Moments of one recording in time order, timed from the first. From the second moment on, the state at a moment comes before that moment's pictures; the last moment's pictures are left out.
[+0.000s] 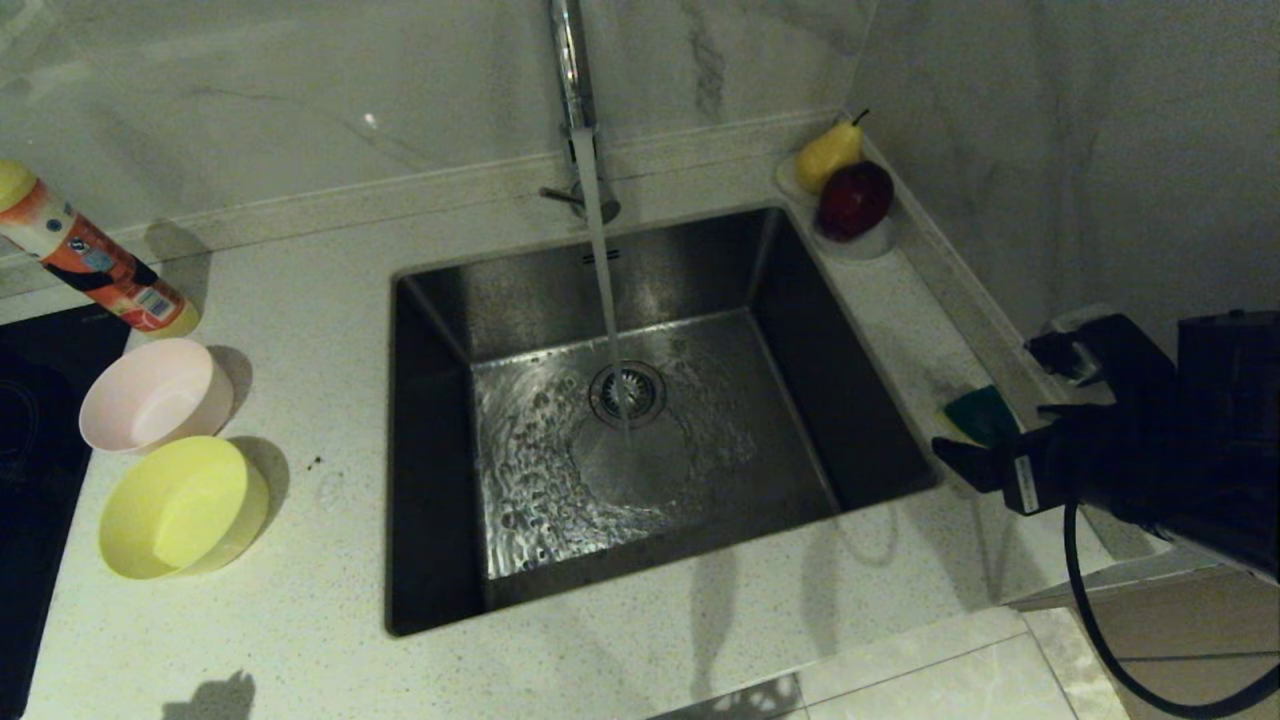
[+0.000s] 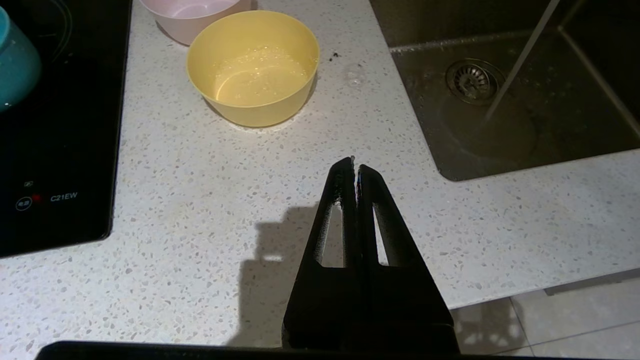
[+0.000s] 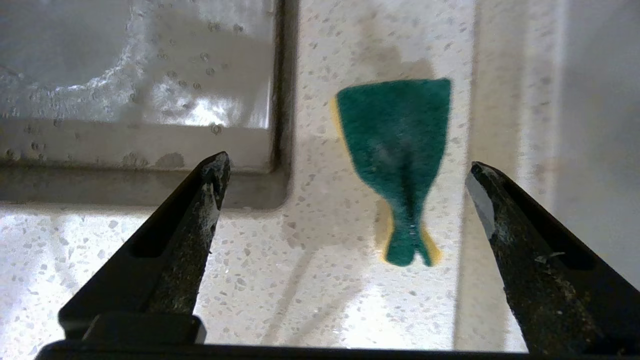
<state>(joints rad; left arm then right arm) 0.00 0.00 0.00 -0.12 0.02 0.01 0.31 1.48 -0.73 -0.41 -0.22 -0.14</state>
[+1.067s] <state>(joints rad) 0.00 0.00 0.00 -0.12 0.02 0.01 0.29 1.51 -0.67 -0.40 -0.21 -0.06</state>
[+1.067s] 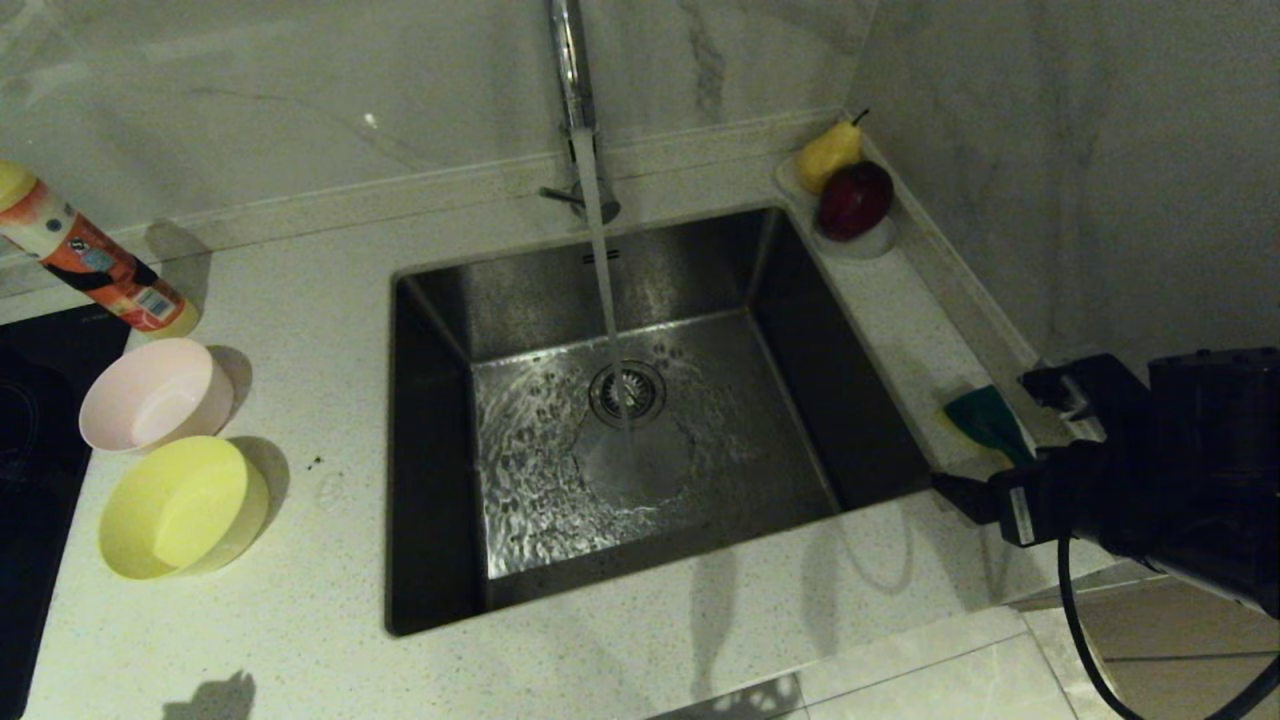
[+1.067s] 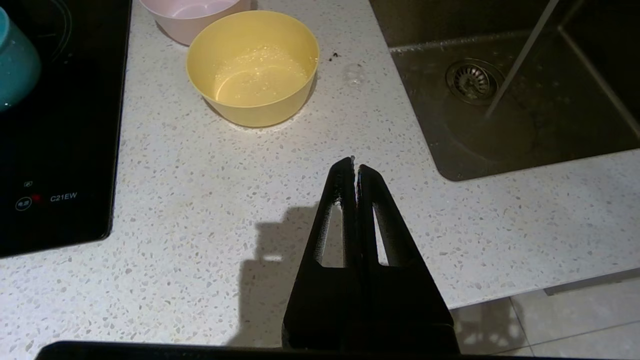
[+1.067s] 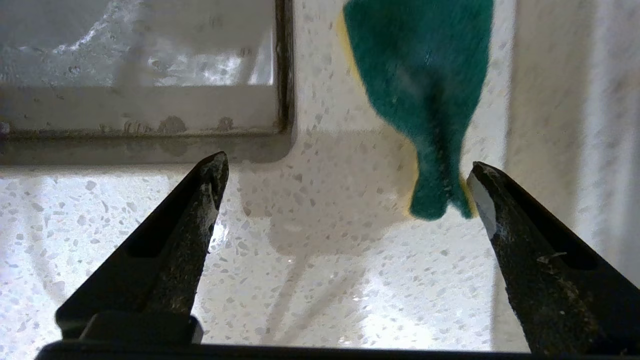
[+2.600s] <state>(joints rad) 0.00 0.00 0.00 -0.12 0.02 0.01 0.33 1.53 -0.69 -0.41 -0.21 -0.01</state>
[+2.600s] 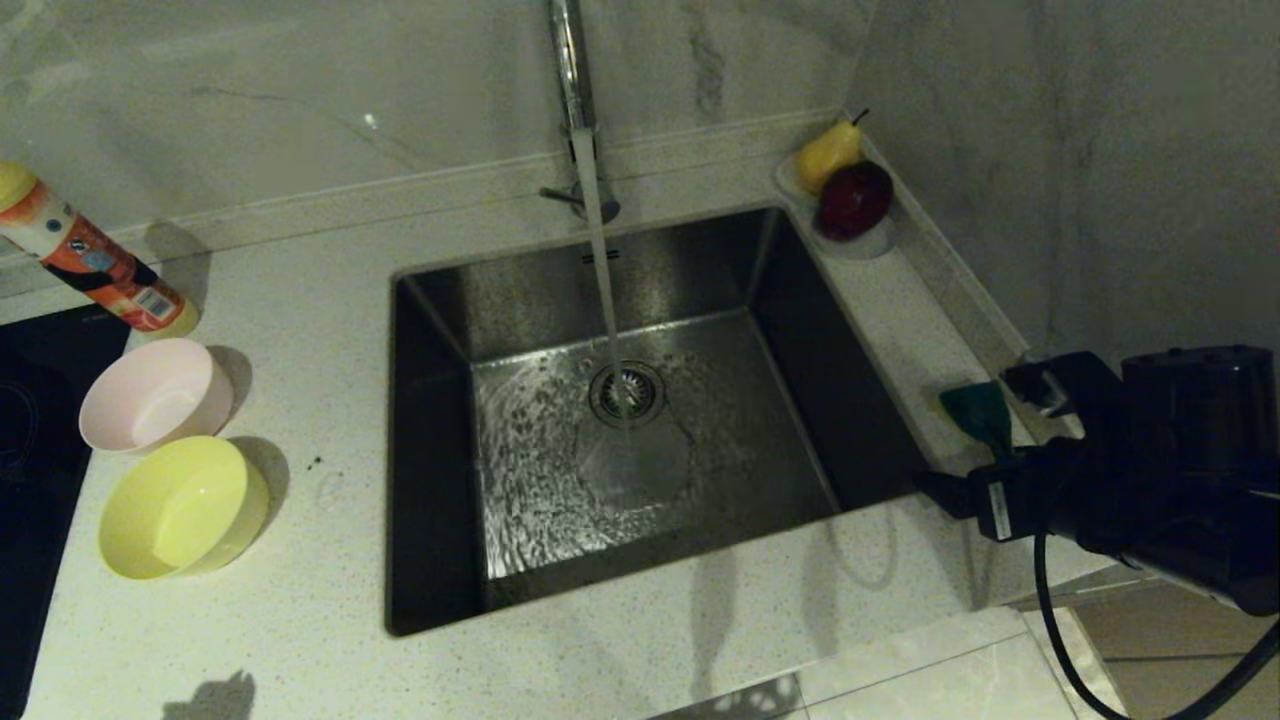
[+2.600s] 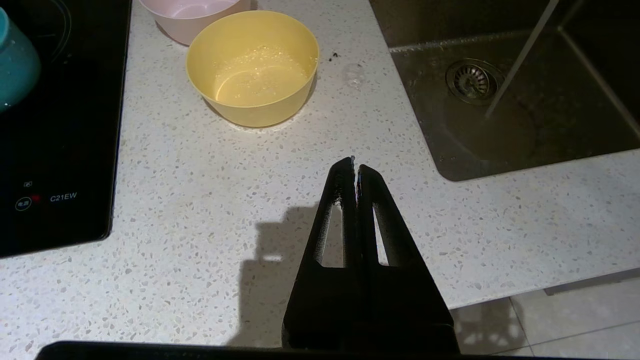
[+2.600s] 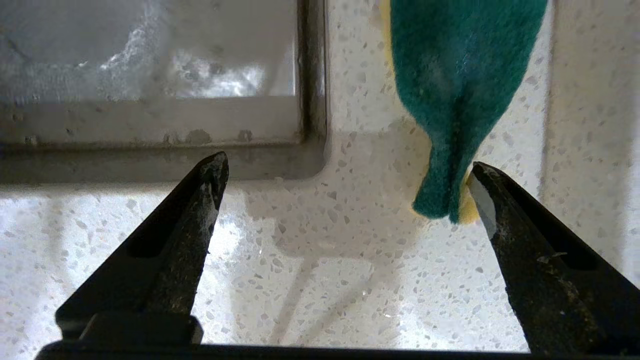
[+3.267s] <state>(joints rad) 0.00 0.00 0.00 -0.12 0.02 0.01 0.34 1.48 -0.74 -0.41 -0.25 -0.02</state>
